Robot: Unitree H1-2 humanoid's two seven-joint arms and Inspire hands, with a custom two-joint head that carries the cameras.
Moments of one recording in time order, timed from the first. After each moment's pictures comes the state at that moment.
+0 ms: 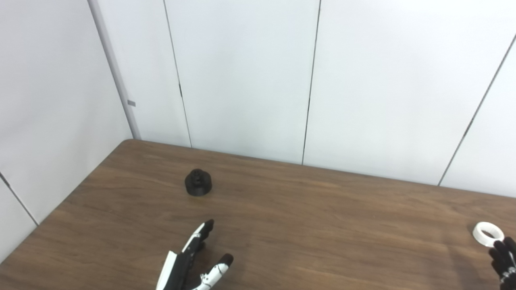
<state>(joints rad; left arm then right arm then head) 0.28 0.11 0.04 -0.32 0.15 0.03 0.13 0.07 -0.25 -0.15 0.00 0.14 -0.32 0.17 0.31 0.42</state>
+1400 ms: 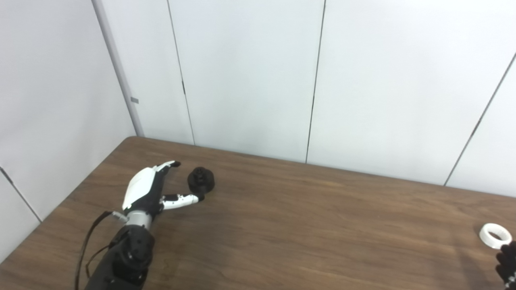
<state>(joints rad) -0.21 0.44 0.07 0.05 0.54 0.33 0.07 0.09 -0.25 -0.16 -0.03 0.17 -0.28 0.17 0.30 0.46</state>
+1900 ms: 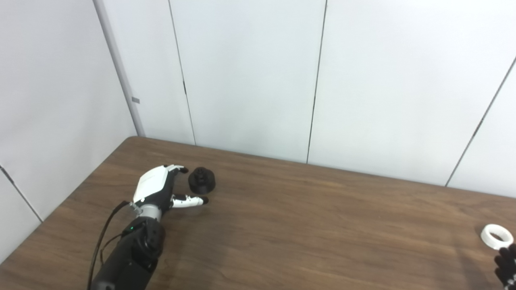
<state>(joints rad) -0.30 0.46 -0.02 0.24 0.61 0.33 0.08 0.11 -0.25 -0.15 -0.04 0.17 -0.26 0.17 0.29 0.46</state>
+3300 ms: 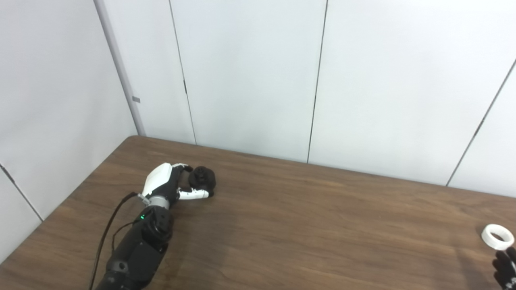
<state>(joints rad) -0.41 0.44 -0.03 0.42 0.49 0.32 0.12 0.12 -0.25 -0.15 -0.06 0.14 -0.25 0.17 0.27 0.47</state>
